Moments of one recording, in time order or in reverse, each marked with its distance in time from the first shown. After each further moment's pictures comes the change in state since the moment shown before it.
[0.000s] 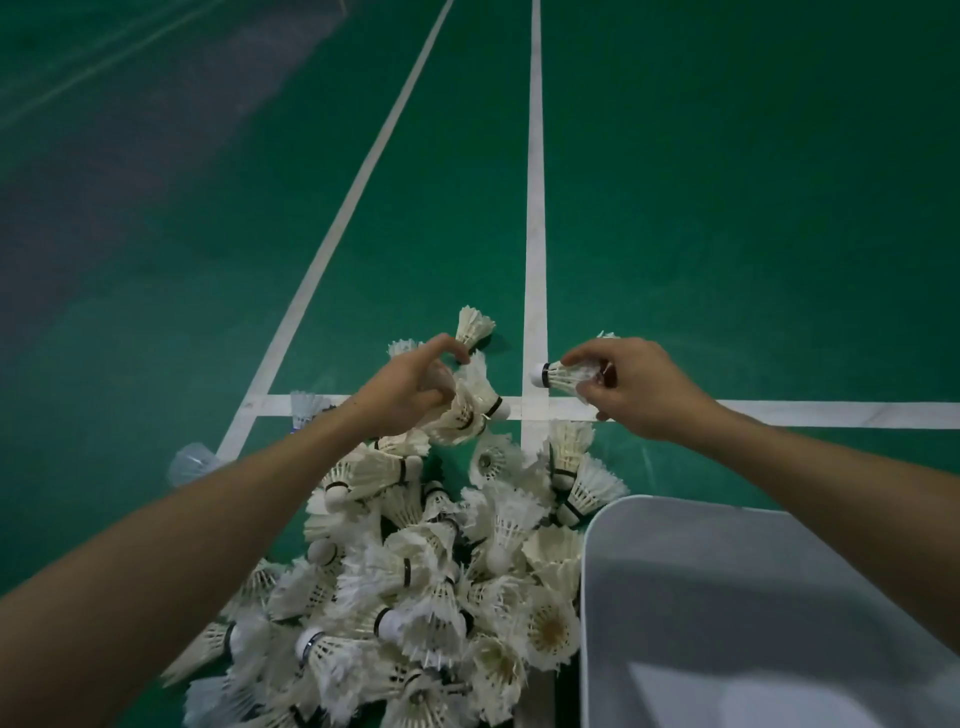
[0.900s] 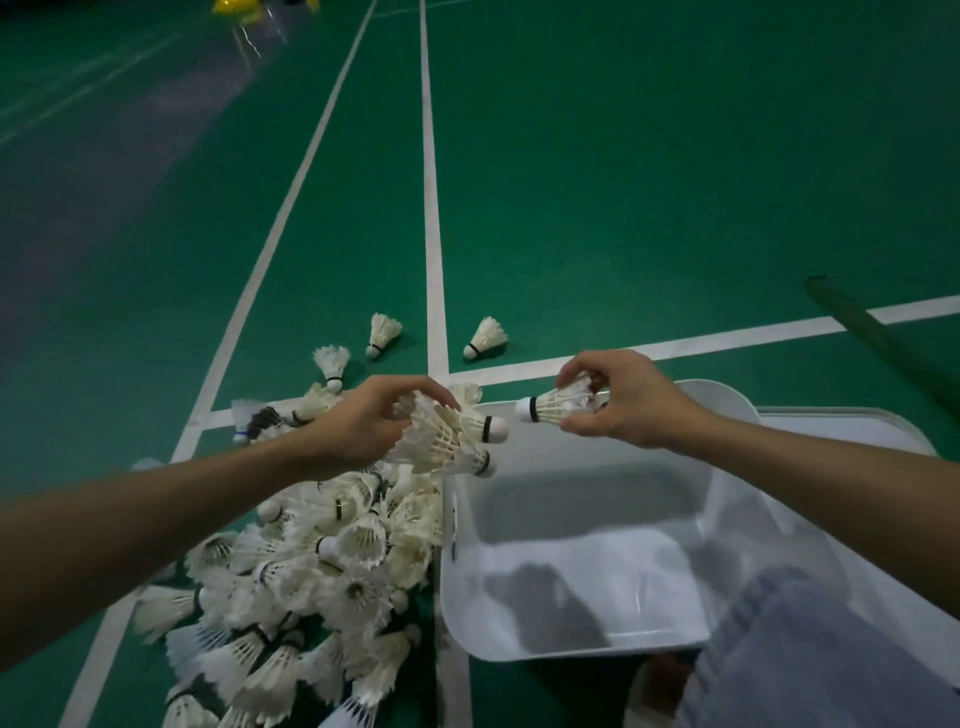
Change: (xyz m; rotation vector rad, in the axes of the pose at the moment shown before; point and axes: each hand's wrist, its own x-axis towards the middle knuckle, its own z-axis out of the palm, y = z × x) left_hand -0.124 0.133 0.044 -0.191 -0.222 0.058; right_hand -0.189 0.020 -0.074 0.058 0.100 0.072
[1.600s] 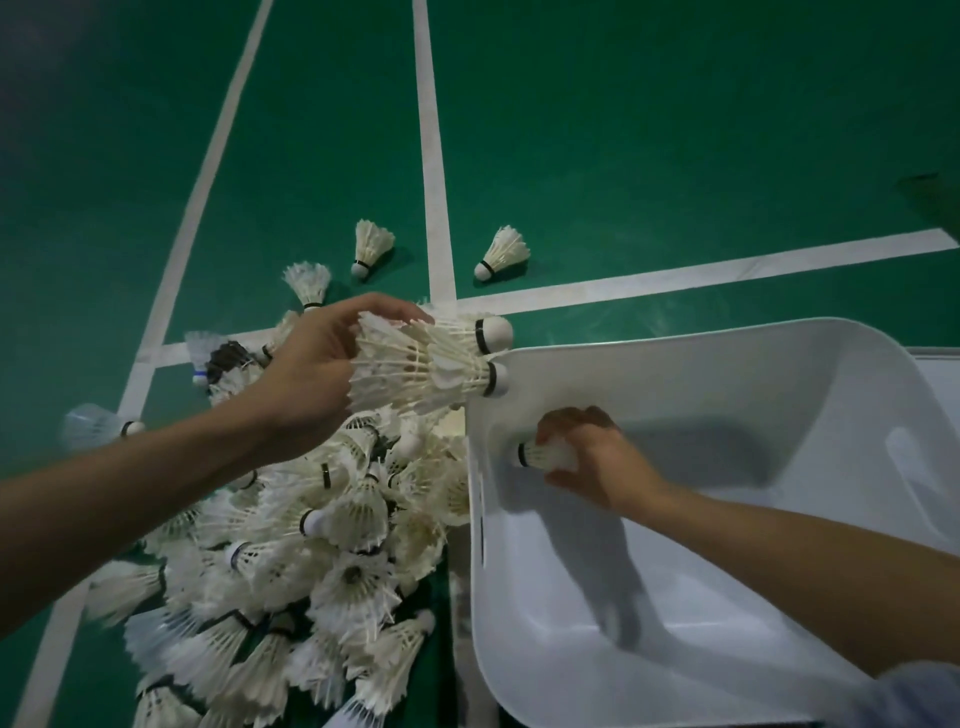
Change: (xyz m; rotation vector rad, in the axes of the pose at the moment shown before) left_hand 0.024 -0.037 -0.005 -0.573 0.147 0.021; right_hand 0.016 0.085 0.167 -0.167 -0.212 0.037
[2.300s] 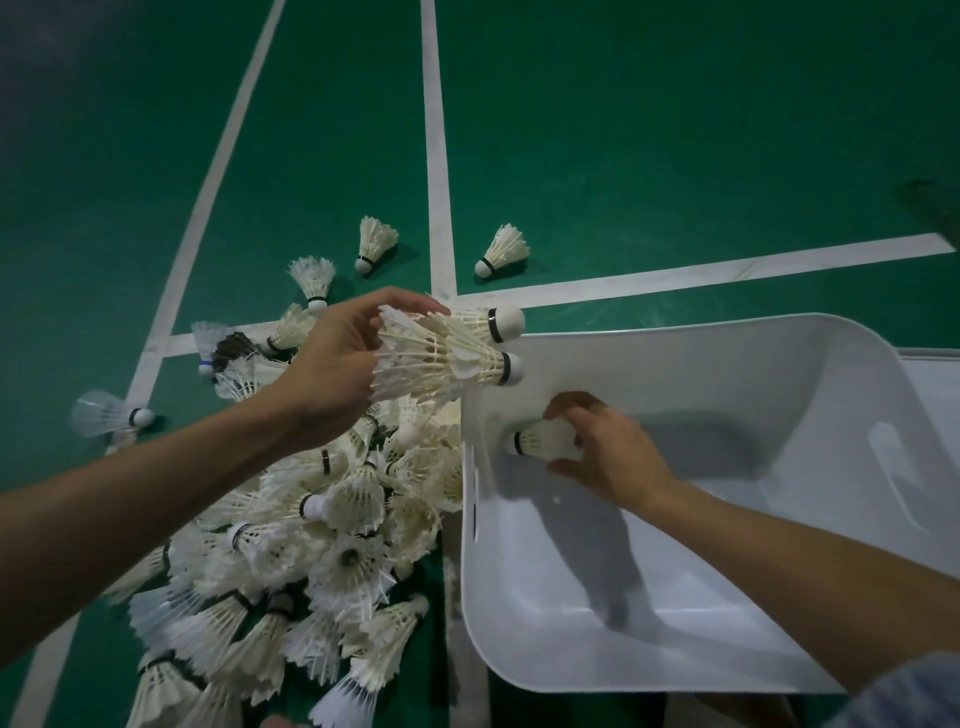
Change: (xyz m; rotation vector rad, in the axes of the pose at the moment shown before) left_hand -0.002 -0.002 0.017 0.001 0.029 0.010; right_hand -0.009 0.004 -0.006 -0.078 0.154 -0.028
